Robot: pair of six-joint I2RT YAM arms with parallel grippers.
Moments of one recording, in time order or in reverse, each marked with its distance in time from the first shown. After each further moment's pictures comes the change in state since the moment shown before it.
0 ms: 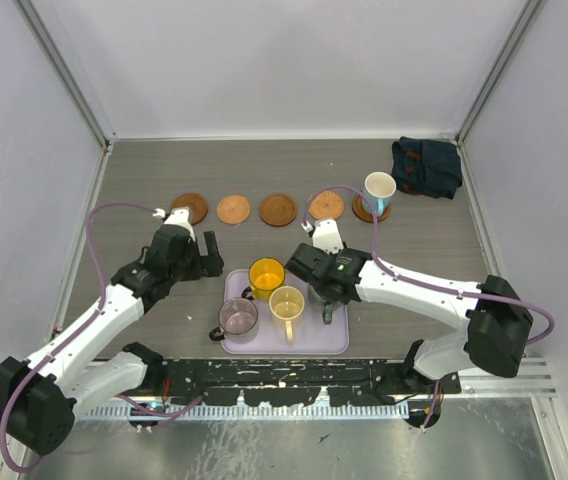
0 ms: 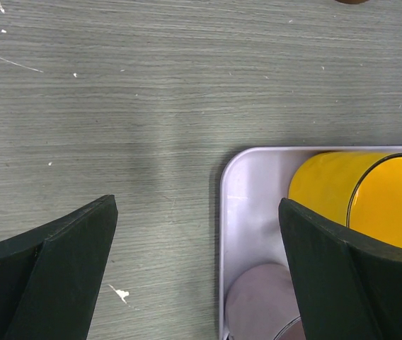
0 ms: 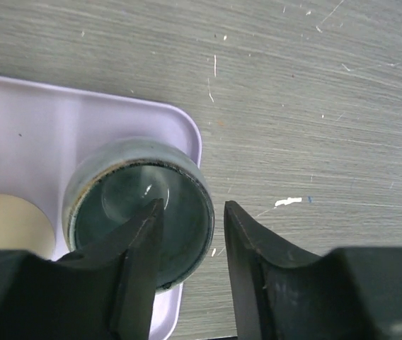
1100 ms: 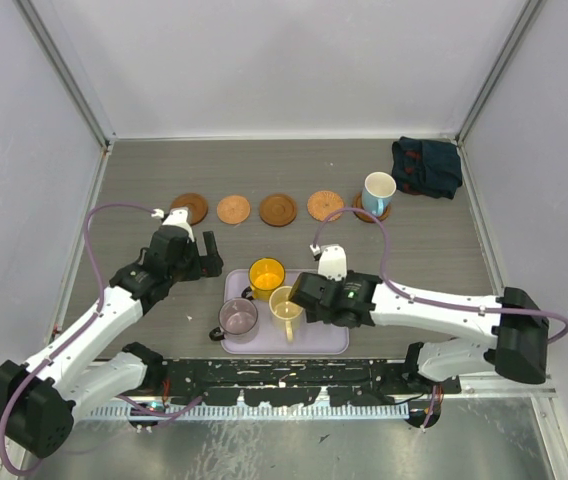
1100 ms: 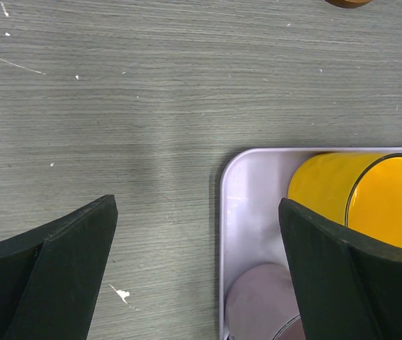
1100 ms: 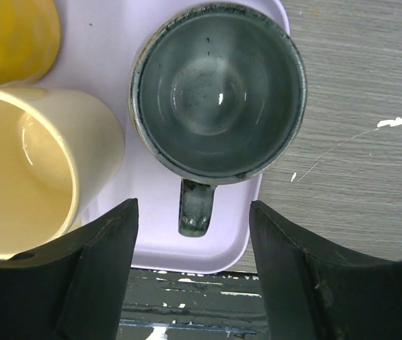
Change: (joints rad) left arm 0.000 -0.018 -0.008 0.002 -0.005 0.001; right arm 0.166 -0.144 -0.092 -0.042 -0.157 0.296
